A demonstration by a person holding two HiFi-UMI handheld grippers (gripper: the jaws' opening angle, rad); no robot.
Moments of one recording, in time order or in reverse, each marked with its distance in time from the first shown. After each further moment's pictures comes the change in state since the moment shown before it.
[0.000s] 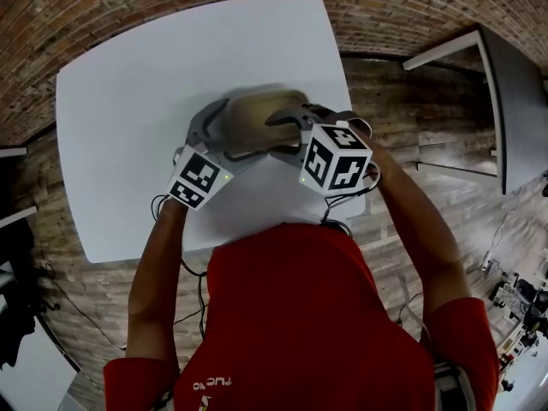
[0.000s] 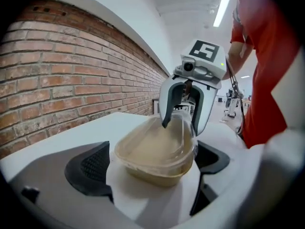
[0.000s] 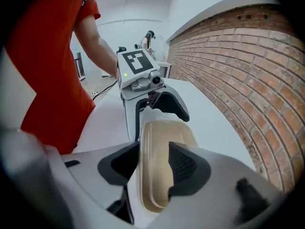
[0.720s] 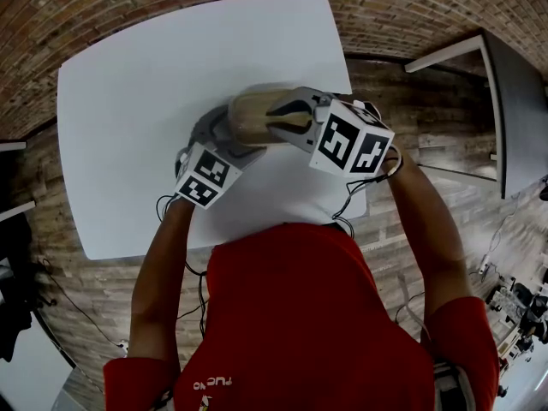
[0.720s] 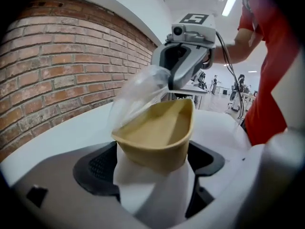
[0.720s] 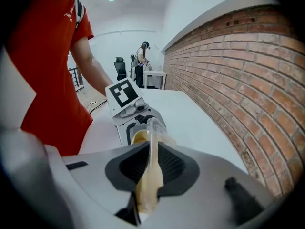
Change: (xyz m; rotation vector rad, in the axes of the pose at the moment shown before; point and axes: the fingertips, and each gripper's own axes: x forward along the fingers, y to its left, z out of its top) left arm 0.004 0.002 -0.030 -0.025 0.156 0.042; right arm -0.030 -0.033 0.033 0.046 -0.111 -0.005
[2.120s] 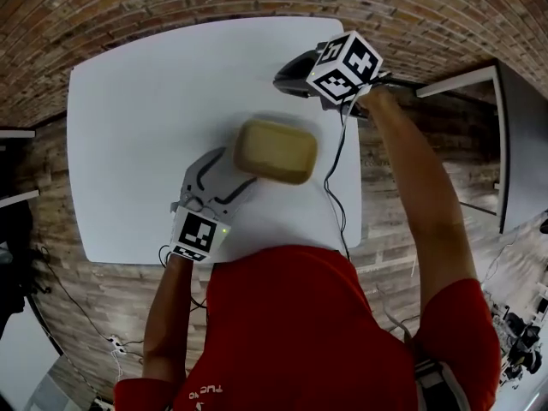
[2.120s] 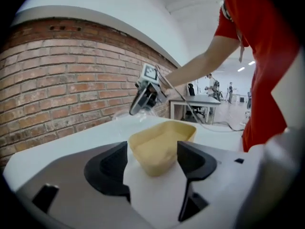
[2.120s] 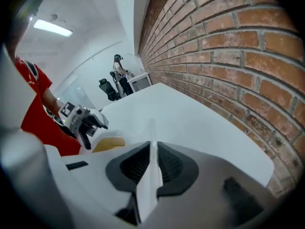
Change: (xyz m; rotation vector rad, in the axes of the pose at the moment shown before) left arm -0.052 0.000 0.026 -0.070 -0.152 0.196; right arm 0.026 -0.144 -0.046 0.427 0.000 0.173
